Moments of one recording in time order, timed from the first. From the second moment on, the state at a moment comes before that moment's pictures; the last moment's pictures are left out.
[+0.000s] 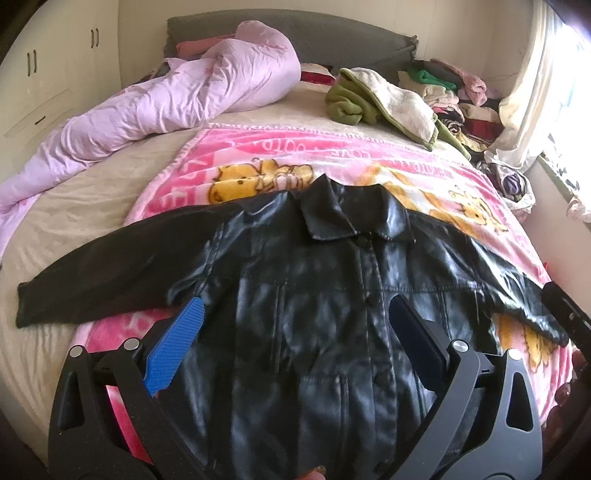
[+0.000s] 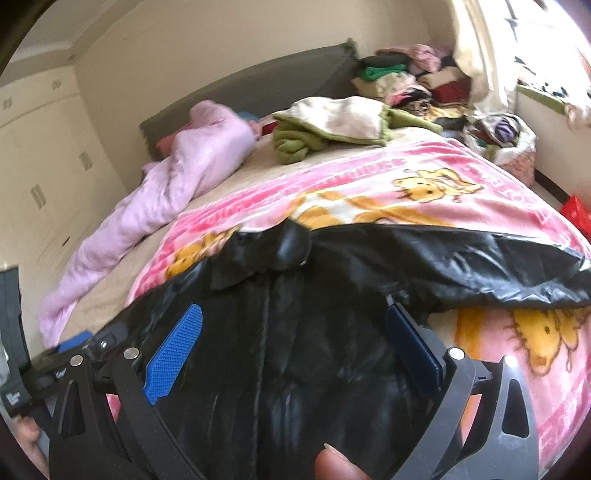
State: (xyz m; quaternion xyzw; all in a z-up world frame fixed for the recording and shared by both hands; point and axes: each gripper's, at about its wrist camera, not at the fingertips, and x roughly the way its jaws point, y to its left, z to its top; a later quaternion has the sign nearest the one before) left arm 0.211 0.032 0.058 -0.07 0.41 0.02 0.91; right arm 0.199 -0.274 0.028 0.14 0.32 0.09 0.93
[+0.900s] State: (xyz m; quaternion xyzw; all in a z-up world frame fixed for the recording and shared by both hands) left arm 0.298 -0.011 0.004 -0.08 0.45 0.00 0.89; right arm 0.245 -0.489 -0.059 0.32 0.33 -0.20 0.87
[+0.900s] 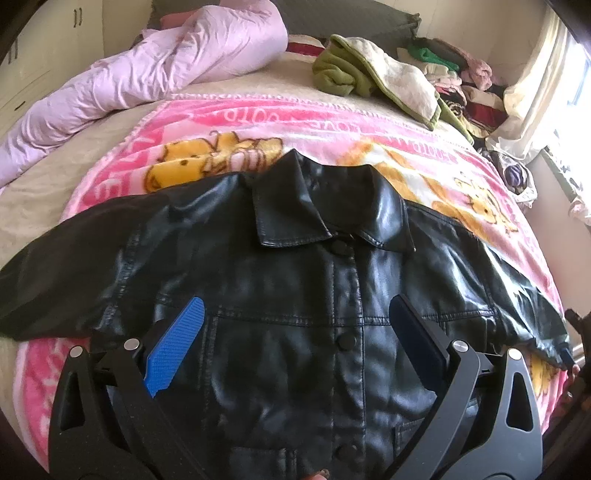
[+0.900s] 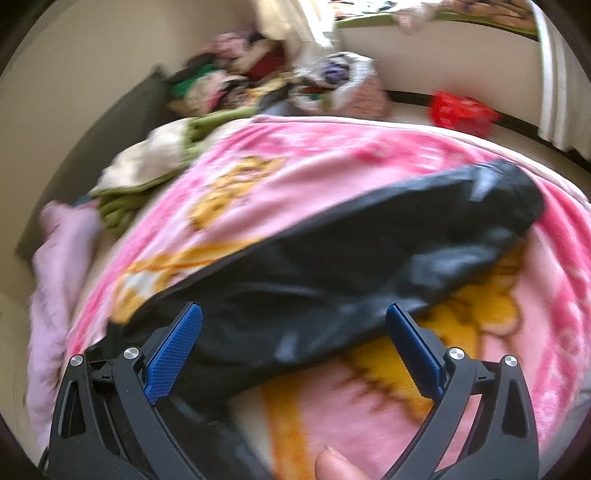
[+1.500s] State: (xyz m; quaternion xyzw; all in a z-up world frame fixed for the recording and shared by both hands) left arm 0.317 -0.024 -0.003 -0.06 0.46 0.00 0.89; right arm 0.225 -0.608 -0.137 0.54 0.27 -0.26 0.75
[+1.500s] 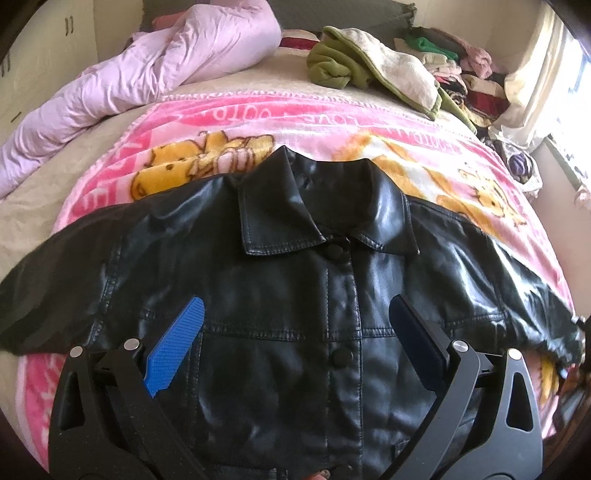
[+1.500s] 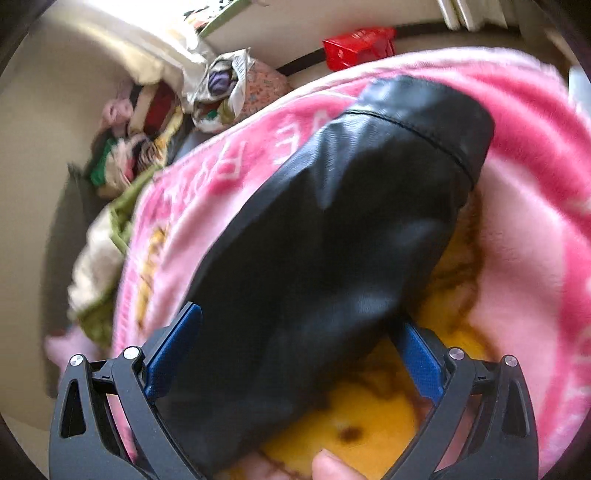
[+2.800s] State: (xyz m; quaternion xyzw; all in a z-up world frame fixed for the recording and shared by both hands) left arm 0.283 0.086 0.030 -0.19 0.43 -0.08 0.88; right arm 0.292 -0.320 0.055 0.18 0.17 0.13 0.96
